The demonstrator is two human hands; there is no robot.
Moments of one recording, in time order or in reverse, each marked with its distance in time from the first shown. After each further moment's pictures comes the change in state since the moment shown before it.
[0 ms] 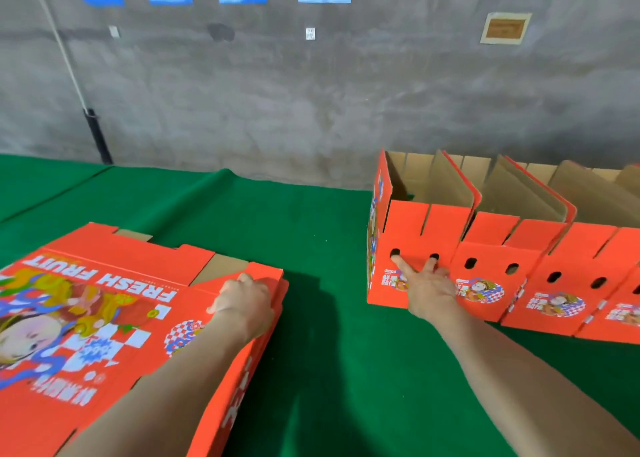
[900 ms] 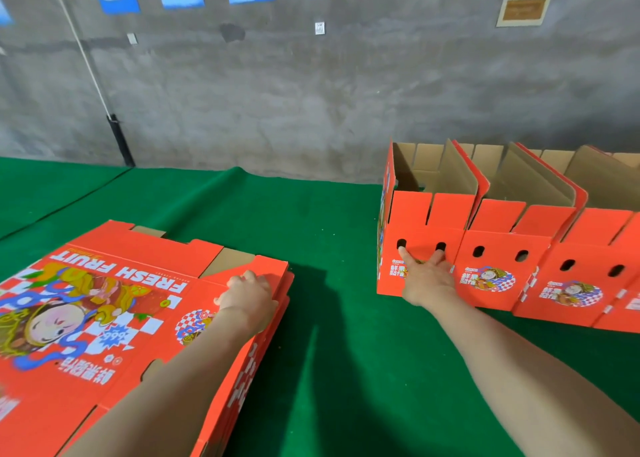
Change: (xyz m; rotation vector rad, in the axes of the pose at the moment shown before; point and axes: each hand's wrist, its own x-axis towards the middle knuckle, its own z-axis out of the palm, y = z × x) left_hand 0.001 0.002 0.014 -0.073 0.015 -0.077; right_hand -0.014 -0.004 -0.012 0.200 -0.068 0.024
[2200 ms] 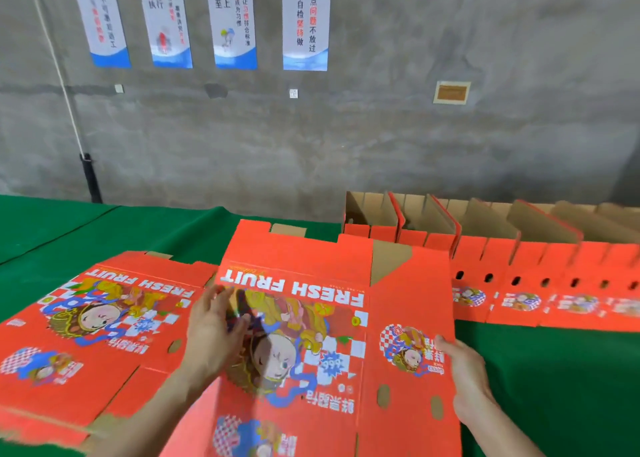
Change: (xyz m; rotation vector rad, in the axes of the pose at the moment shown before) left_hand -0.182 -0.042 -0.016 -0.803 0.616 0.178; right_hand -0.249 0.116 0.005 1.749 0.214 0.317
